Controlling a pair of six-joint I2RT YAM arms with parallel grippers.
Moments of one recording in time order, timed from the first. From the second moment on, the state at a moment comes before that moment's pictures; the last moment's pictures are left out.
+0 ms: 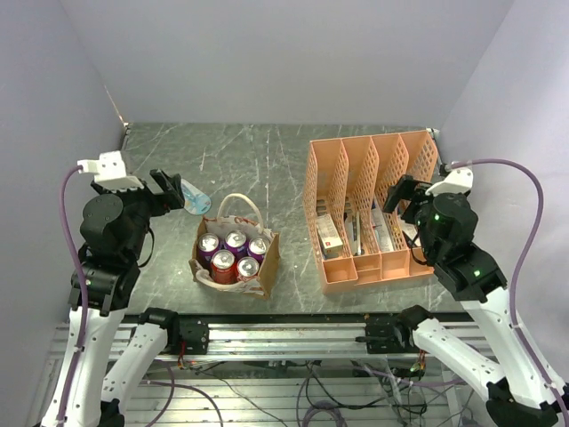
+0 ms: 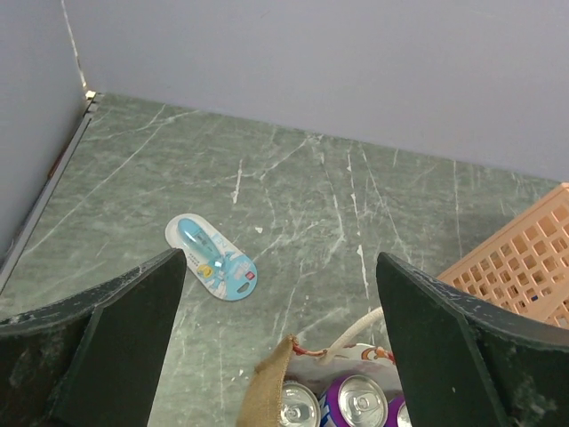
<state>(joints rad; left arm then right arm) -0.19 0.63 1.01 -0.44 -0.18 -0.24 0.48 0.69 1.00 -0.54 0.56 0.27</state>
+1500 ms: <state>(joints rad) -0.19 0.48 0.85 -0.99 0.34 -0.49 0.69 0.85 0.68 -0.13 -0.38 0.60</state>
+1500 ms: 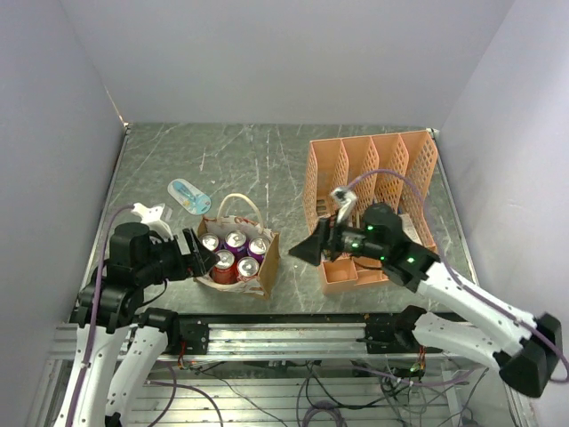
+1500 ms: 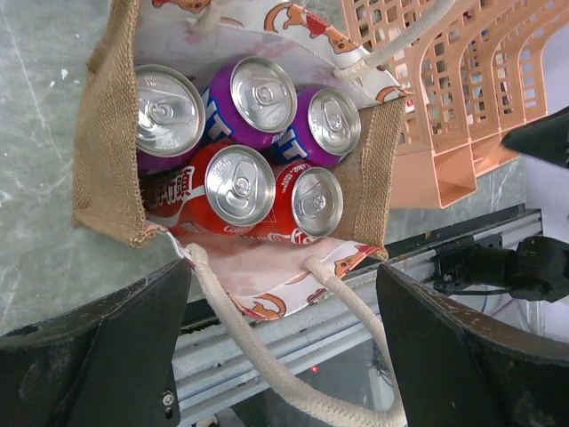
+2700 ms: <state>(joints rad) -0.19 0.38 0.86 -1.16 0.29 -0.42 1.34 1.50 0.85 0.15 -0.12 0.67</state>
